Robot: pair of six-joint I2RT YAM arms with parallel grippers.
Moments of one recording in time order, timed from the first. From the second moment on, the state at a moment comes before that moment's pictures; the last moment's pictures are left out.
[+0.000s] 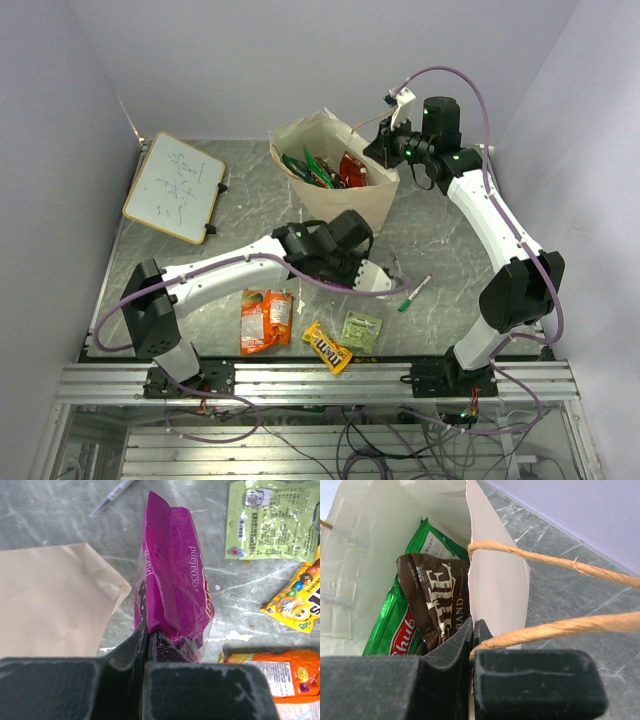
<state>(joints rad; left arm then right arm) -1.10 1.62 1.41 -0.72 0.09 0.94 0.28 1.67 1.64 -0.37 -0.51 -0.09</state>
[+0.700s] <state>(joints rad) -0.94 1.58 2.00 -1.06 0.29 0.87 0.28 1.67 1.65 -0.38 -0.53 -0.13</state>
